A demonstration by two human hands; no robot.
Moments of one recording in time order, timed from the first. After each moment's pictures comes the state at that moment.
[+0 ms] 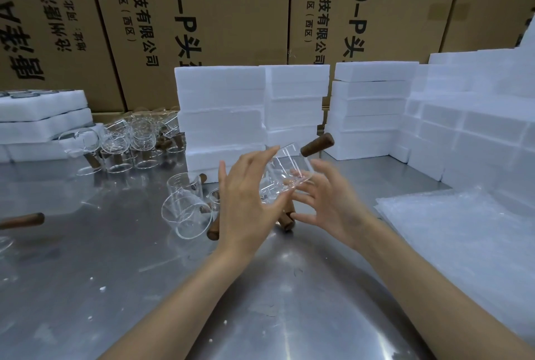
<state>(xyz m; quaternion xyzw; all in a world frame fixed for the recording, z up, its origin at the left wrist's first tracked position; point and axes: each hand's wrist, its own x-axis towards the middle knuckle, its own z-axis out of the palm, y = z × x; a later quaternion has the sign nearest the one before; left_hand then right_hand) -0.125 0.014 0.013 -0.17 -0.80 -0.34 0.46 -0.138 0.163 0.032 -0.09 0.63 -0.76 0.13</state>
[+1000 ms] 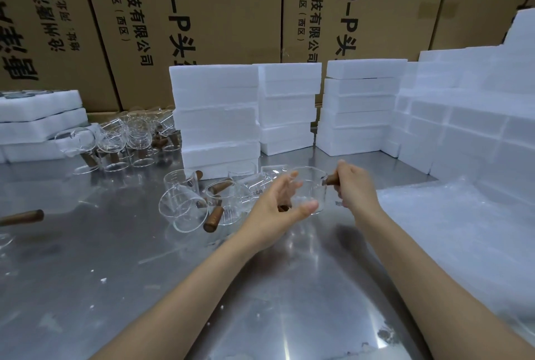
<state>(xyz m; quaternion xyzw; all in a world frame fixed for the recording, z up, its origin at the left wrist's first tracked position) -0.126 0.039 -0.004 -0.20 -0.76 -0.61 0.04 -0.157 0.197 0.024 0.07 0.77 -0.62 -0.16</state>
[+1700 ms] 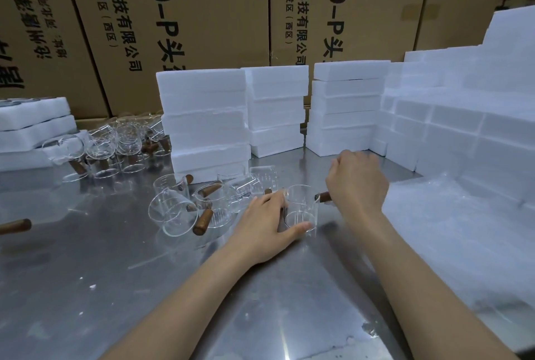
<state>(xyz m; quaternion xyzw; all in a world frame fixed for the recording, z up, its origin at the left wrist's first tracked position) -0.131 0.038 -0.019 -0.22 -0.94 -0.24 0.14 -0.146 0.205 0.032 0.13 0.91 -0.12 -0.37</state>
